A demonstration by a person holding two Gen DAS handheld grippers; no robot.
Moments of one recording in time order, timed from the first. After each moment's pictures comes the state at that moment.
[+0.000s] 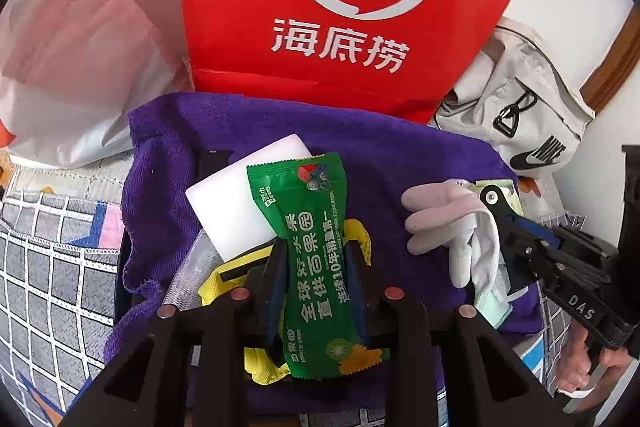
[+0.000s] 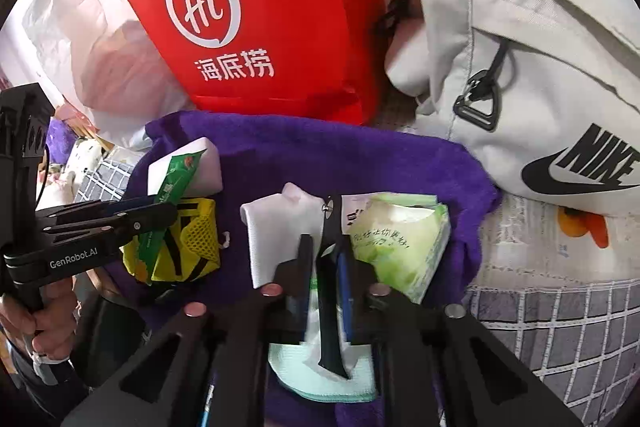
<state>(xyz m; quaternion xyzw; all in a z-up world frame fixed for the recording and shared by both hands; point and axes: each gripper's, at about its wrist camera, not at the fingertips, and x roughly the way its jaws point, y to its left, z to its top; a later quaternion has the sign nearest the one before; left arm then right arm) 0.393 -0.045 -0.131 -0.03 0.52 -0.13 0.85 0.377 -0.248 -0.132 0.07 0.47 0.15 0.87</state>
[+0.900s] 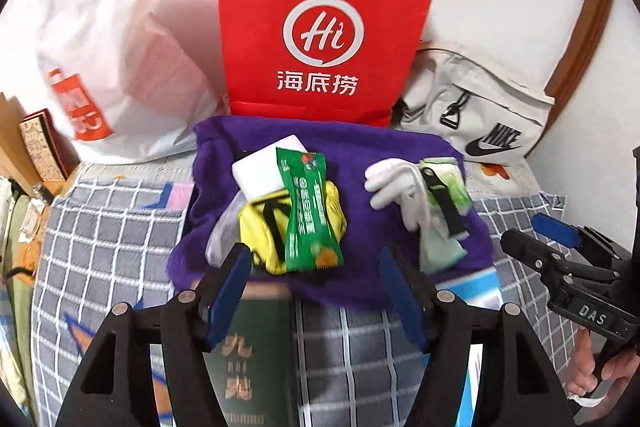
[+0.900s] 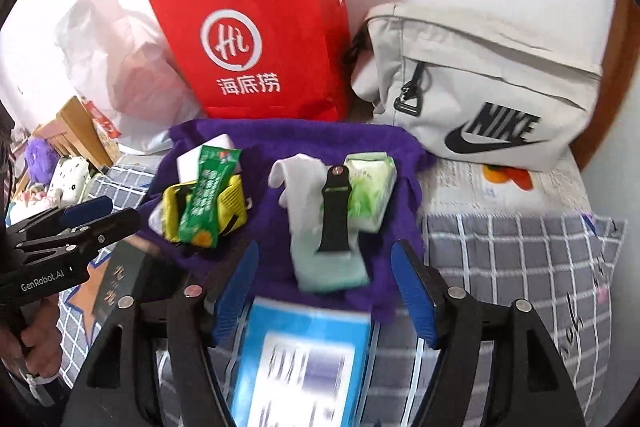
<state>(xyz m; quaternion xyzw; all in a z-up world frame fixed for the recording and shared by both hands) 0.284 -0.042 -0.053 -0.01 0.46 -0.10 0.88 0.262 -0.250 -0.064 0.07 0.44 0.07 0.89</state>
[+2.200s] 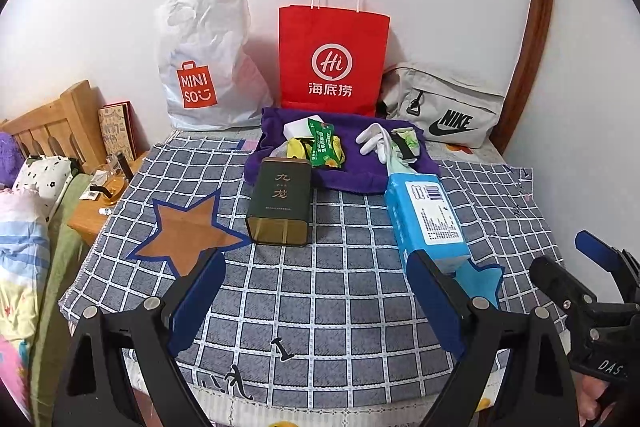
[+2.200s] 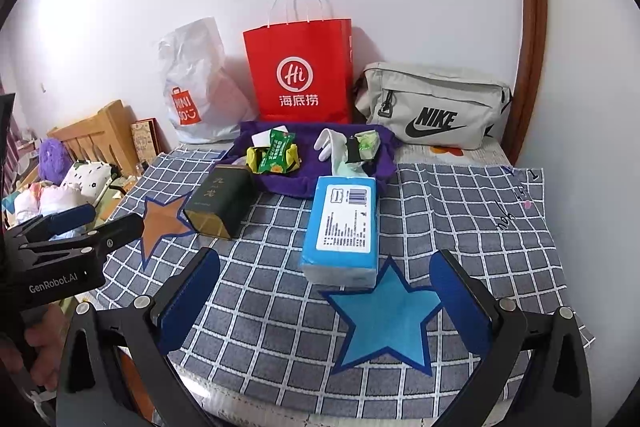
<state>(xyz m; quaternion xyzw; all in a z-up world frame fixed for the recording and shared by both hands) 0.035 -0.014 0.003 0.00 0.38 -0.05 0.92 0.001 -0.216 -0.005 0.05 0.35 0.04 0.94</state>
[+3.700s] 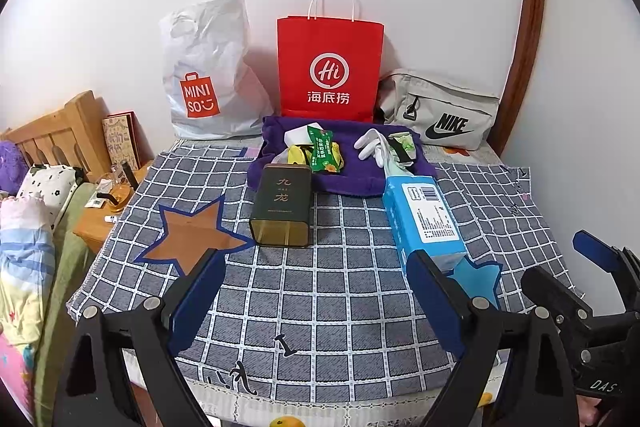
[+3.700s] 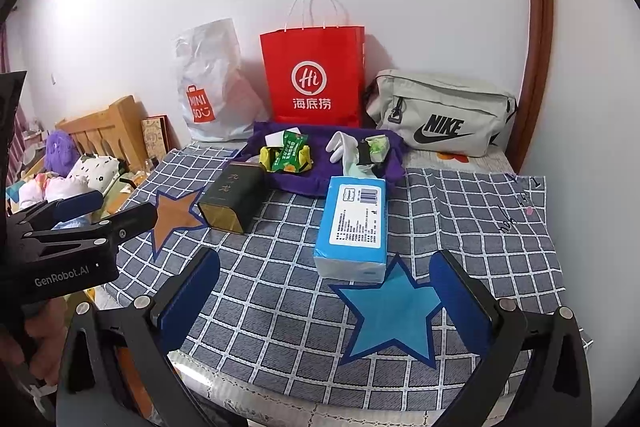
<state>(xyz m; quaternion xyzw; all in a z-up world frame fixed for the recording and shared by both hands) 0.020 -0.017 0.010 0.01 0.36 -0.05 0.93 -0.017 -0.205 -0.001 0.04 0.34 0.06 0.94</state>
